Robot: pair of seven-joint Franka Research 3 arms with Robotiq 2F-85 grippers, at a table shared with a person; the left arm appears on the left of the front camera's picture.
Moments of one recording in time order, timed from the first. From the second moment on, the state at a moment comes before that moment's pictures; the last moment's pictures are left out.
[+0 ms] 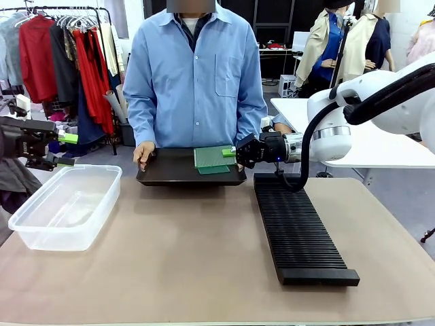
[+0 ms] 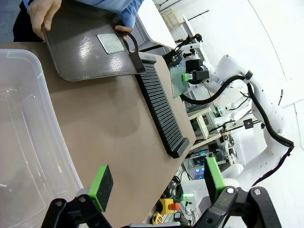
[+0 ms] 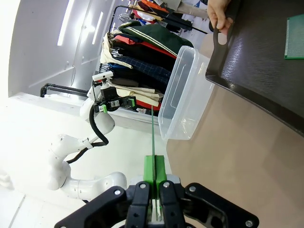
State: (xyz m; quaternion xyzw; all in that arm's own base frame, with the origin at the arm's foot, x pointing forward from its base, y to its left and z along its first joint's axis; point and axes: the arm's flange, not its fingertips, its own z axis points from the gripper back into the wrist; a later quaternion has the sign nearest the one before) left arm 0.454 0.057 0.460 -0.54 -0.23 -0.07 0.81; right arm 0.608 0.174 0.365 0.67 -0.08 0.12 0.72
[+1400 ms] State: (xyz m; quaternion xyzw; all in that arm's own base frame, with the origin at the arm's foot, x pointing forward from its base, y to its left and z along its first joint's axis) left arm 0.454 0.057 0.460 -0.54 -0.23 -0.07 0.81; right arm 0.604 -0.009 0.329 0.70 -0.24 0.22 0.64
